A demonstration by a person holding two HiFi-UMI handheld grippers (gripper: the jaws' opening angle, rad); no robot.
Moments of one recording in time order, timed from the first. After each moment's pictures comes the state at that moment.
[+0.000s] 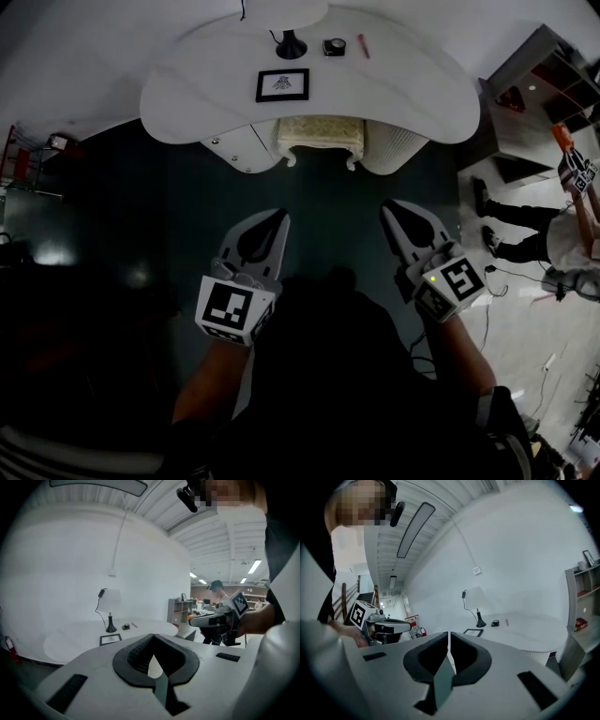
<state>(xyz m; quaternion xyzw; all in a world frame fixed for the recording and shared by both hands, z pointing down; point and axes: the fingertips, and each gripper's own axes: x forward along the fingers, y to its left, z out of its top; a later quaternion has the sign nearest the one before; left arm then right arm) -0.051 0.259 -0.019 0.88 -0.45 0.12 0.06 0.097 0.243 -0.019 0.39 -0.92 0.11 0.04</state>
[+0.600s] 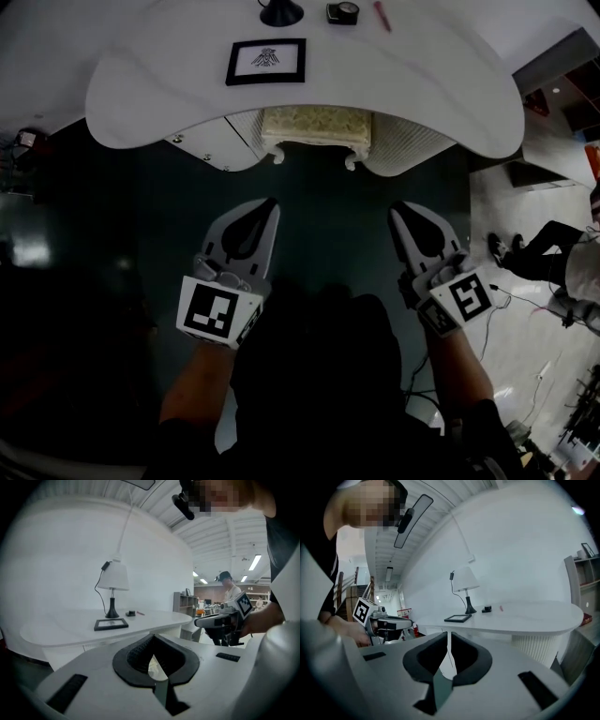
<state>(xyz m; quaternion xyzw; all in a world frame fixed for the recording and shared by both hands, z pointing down) -0.063 0.131 0.149 0.88 -0.46 0.10 0.06 0.099 0.130 0.149 0.40 -0.91 0.09 0.04</state>
